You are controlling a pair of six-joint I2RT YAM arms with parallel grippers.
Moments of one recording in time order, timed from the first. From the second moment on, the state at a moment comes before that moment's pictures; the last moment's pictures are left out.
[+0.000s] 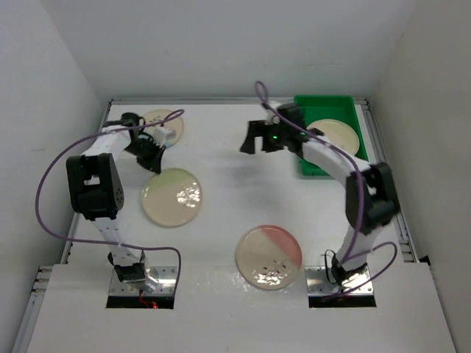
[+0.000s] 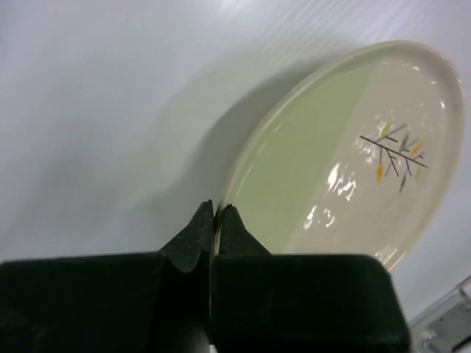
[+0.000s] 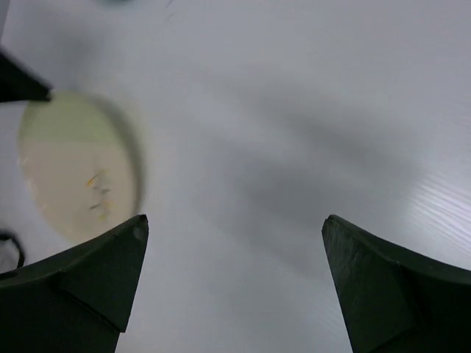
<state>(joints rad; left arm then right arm) 0.17 1.89 1.40 -0.92 0.43 0.76 0.34 1.70 1.21 -0.17 -0.29 0.30</state>
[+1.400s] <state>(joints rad) 0.18 1.95 1.70 -0.70 0.39 0.33 -0.19 1.73 1.03 0.21 -0.49 0.83</state>
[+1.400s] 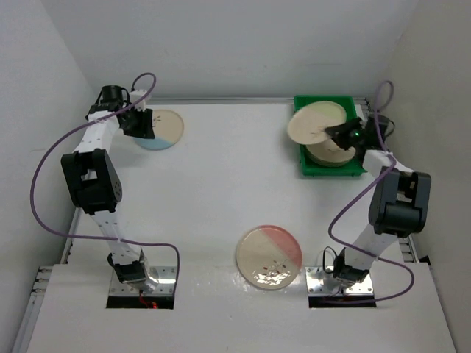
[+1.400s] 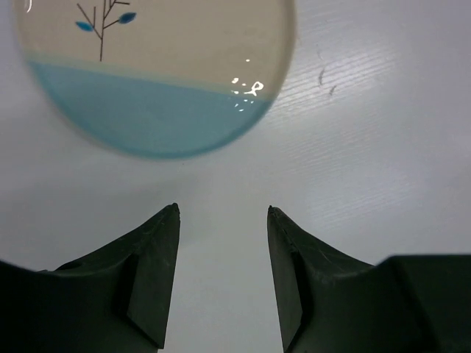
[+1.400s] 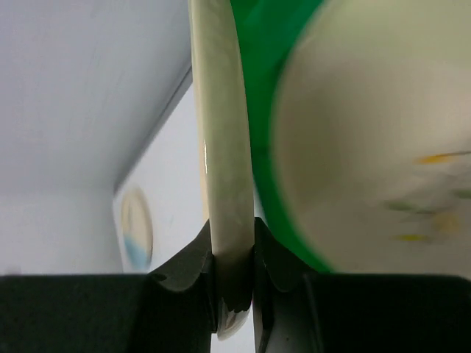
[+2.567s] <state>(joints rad) 0.28 2.11 1.81 -0.66 0.23 0.23 -0.15 1.72 1.20 -0.47 0.29 0.64</state>
